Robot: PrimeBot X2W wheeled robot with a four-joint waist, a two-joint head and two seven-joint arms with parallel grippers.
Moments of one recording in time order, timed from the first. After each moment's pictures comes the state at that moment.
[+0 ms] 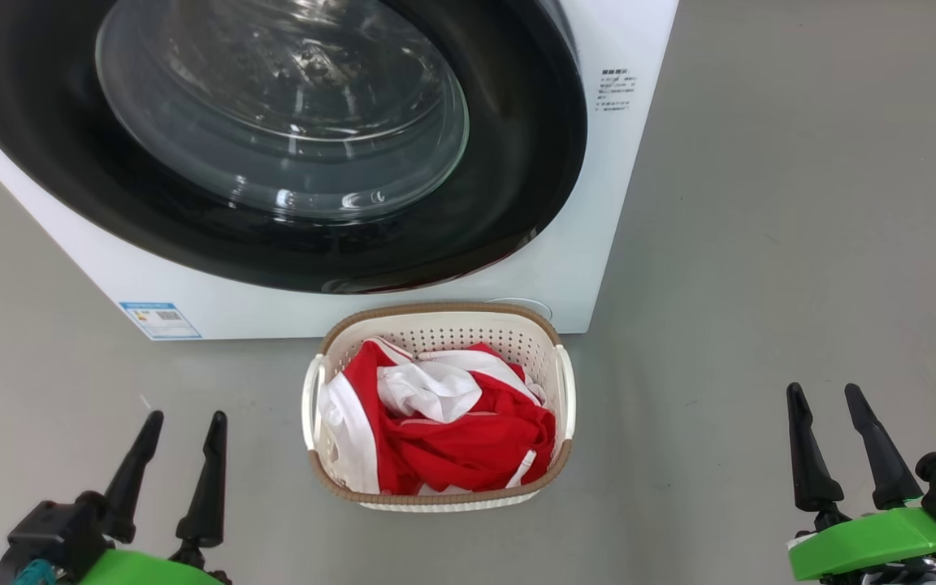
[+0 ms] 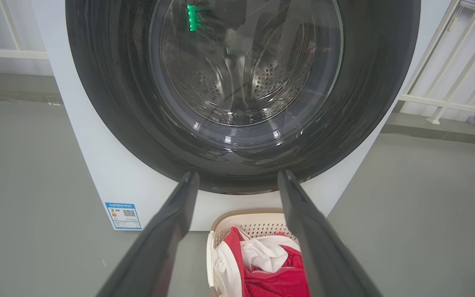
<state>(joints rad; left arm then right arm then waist) -0.10 0.20 -0.04 0.25 -0.40 -0.13 -0.26 0.00 -0.04 -0.11 0.23 0.38 0.13 -0.26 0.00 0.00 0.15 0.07</state>
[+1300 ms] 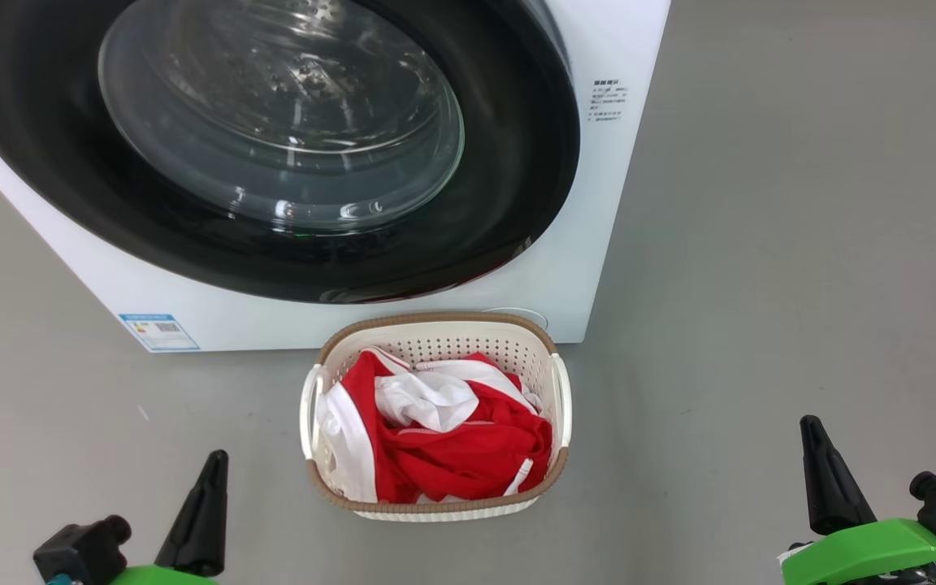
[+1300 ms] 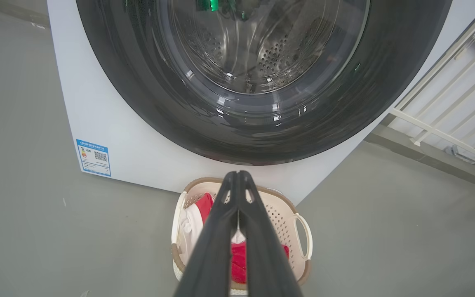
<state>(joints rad) -0.08 0.13 -0.06 0.32 -0.56 -0.12 -0.20 0.01 -0.02 -0.10 0.31 0.55 0.13 -0.21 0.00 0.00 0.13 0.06</state>
